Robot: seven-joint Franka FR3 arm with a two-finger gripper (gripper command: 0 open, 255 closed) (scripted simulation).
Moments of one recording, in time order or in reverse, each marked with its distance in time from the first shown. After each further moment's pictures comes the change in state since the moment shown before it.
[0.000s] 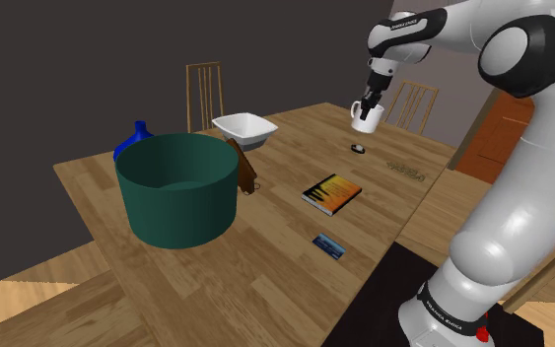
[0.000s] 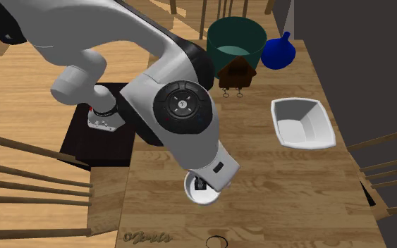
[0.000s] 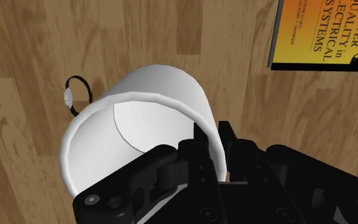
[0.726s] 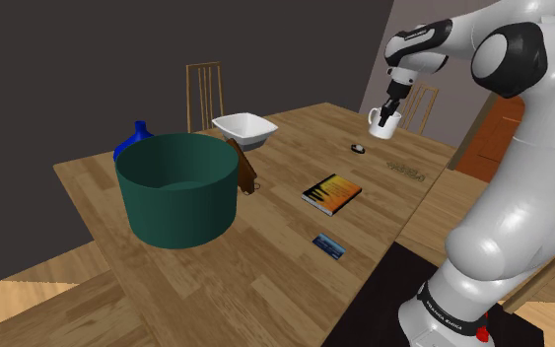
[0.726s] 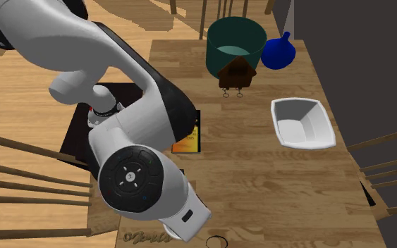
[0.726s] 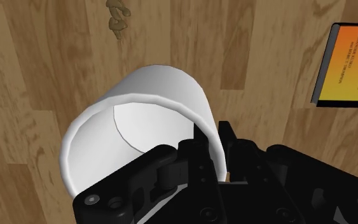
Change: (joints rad) arm -0.100 0.056 -0.067 0.008 0.044 0.029 -0.182
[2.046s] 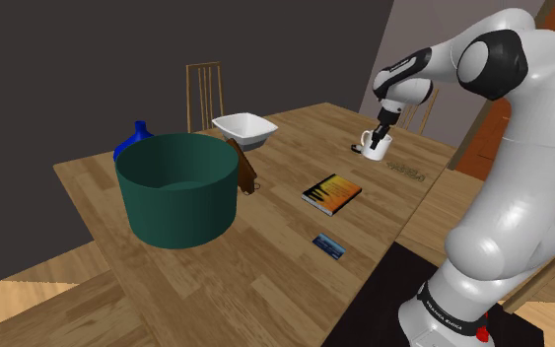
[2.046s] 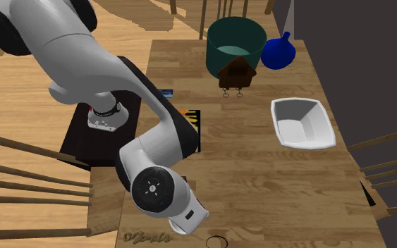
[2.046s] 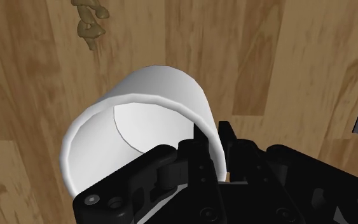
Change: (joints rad) arm -0.007 0.074 0.012 -0.176 0.052 0.240 -0.047
